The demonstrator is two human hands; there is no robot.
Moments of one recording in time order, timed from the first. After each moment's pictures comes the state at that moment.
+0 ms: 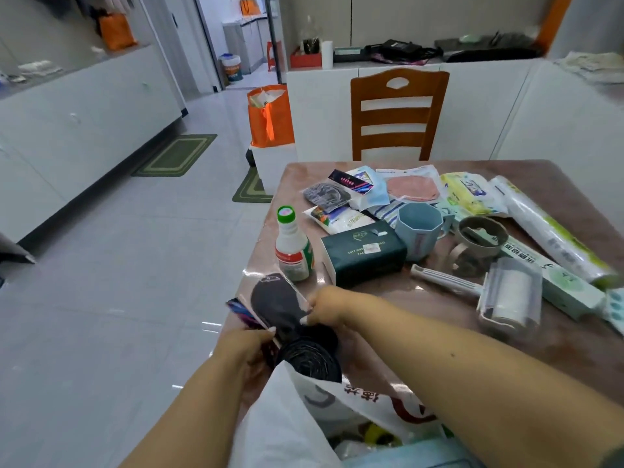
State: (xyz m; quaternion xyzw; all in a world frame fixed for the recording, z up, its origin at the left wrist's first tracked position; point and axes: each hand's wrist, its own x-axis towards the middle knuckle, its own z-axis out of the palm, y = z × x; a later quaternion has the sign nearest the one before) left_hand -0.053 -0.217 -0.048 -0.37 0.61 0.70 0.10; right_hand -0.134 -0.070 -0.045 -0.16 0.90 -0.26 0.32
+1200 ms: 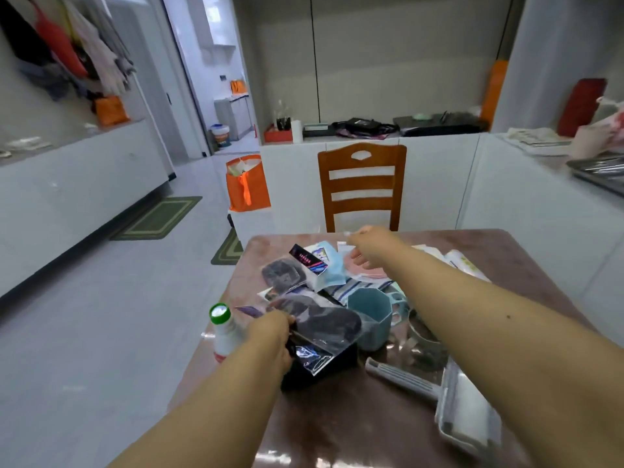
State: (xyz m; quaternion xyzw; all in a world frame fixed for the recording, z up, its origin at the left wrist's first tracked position) left_hand -0.197 -0.068 0.038 -0.38 0.55 0.74 0.06; right_hand -0.300 0.095 0.083 0.09 0.82 -0.56 0.09
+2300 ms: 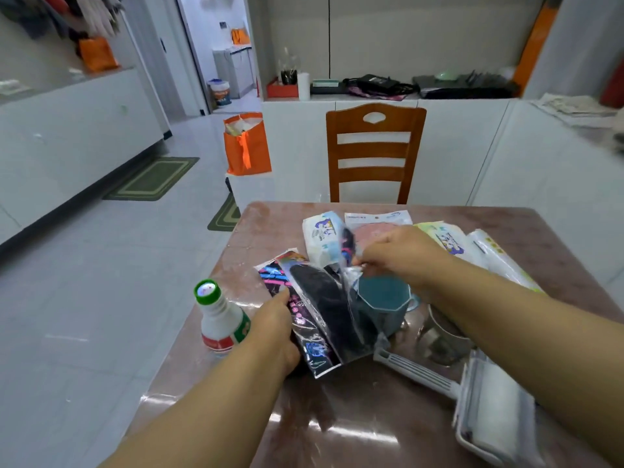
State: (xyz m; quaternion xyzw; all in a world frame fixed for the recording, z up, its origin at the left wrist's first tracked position) left_hand -0.217 -0.069 -0.001 -0.33 0.43 0.83 0.13; right_hand -0.254 0.099 0.071 0.02 0.86 -0.50 0.10
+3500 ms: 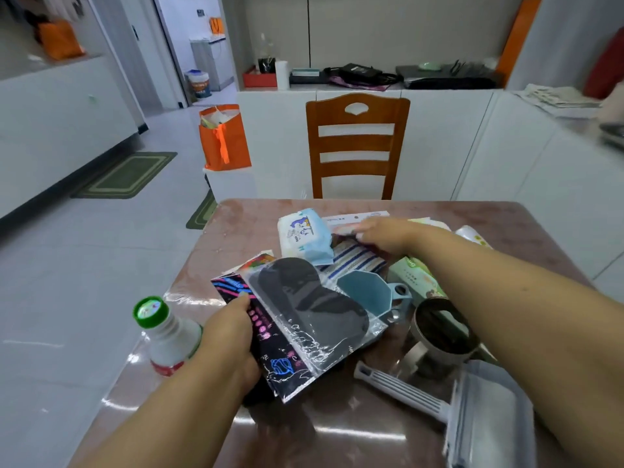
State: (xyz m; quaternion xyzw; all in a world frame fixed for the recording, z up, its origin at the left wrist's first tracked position) left_hand -0.236 -0.074 -0.006 -0.36 0.46 0.81 0.07; right_hand -0.383 0.148 0.005 -0.07 0.95 -0.24 0.19
